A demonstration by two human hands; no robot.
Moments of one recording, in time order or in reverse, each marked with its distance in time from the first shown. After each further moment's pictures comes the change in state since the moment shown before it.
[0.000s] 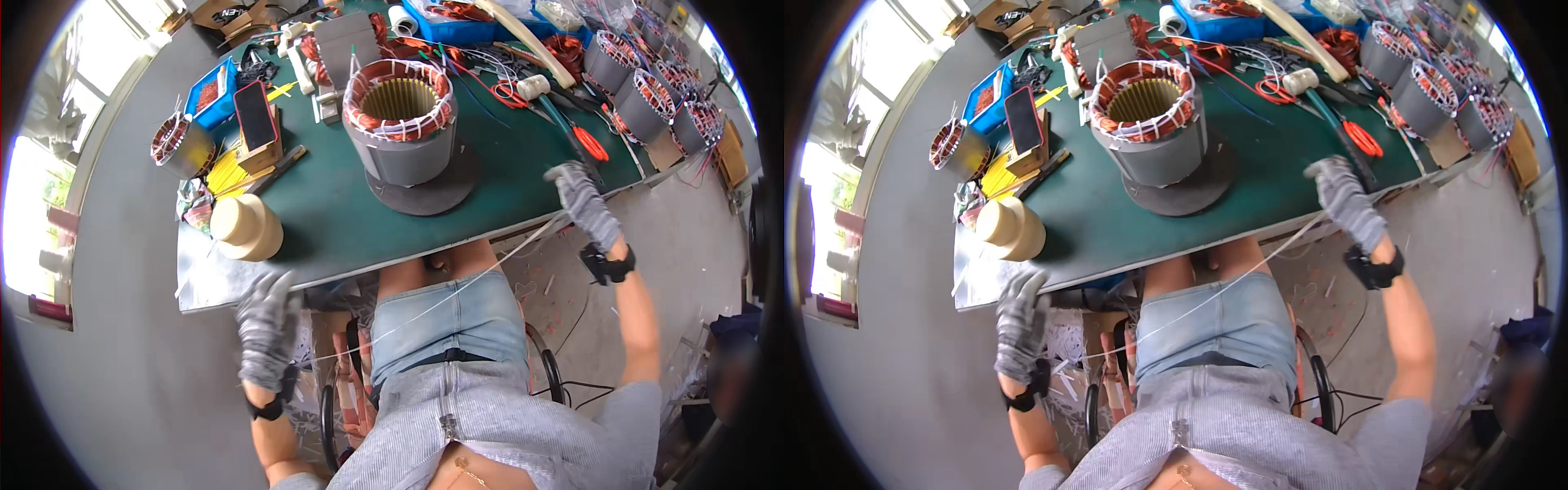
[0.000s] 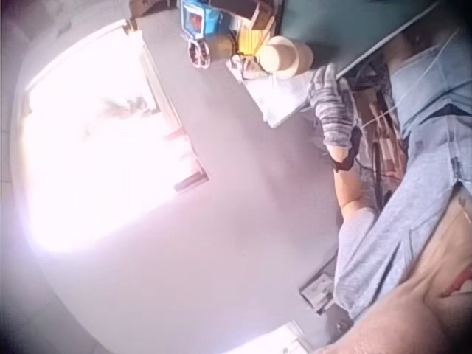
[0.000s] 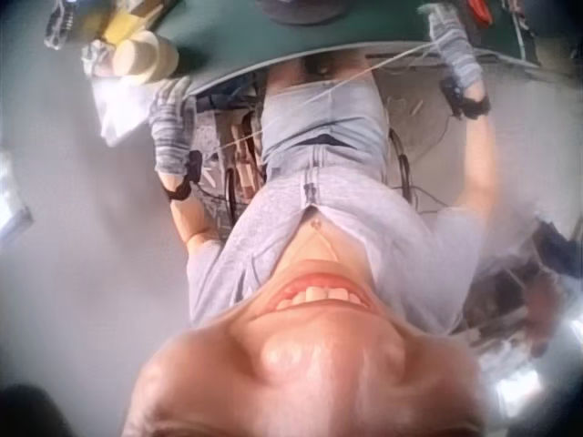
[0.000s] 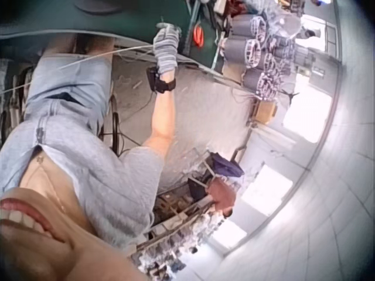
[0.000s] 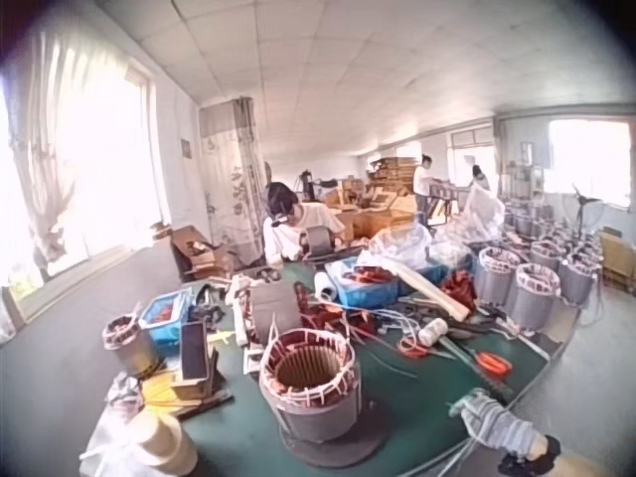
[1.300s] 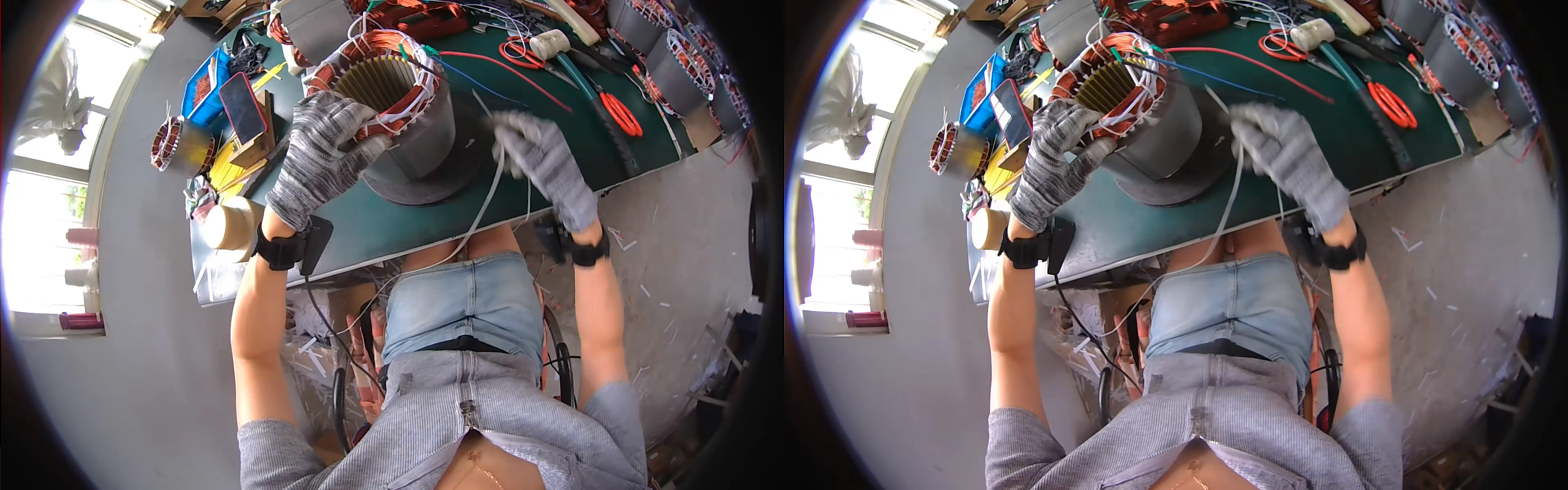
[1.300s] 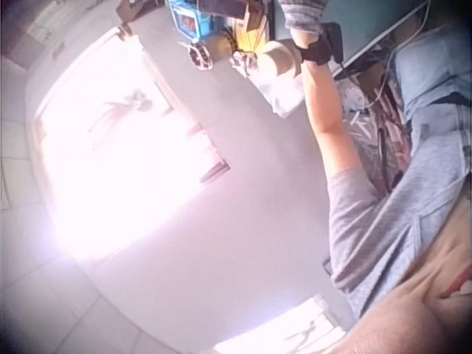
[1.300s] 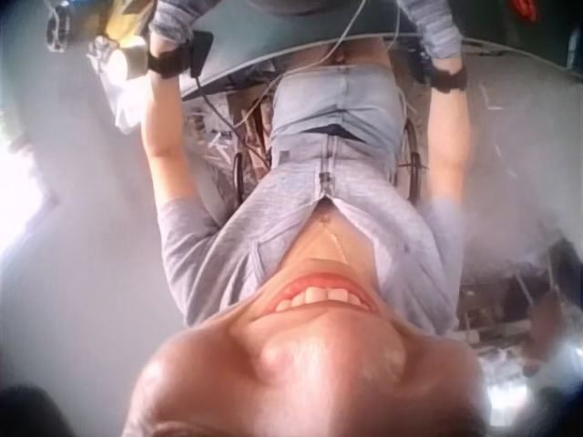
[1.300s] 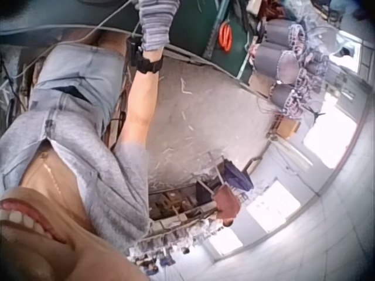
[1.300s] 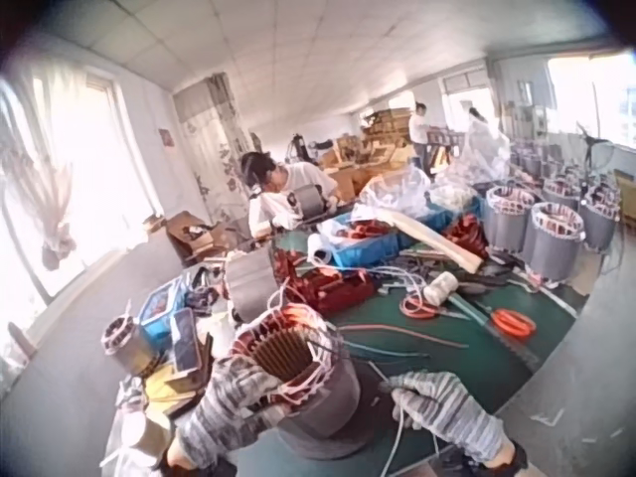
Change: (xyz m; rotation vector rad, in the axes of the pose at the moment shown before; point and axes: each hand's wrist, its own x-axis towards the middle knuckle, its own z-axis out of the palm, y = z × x) left_hand 0.210 0.074 0.045 -0.169 0.130 0.791; right_hand 0.074 -0.057 0.036 1.090 -0.125 0.638
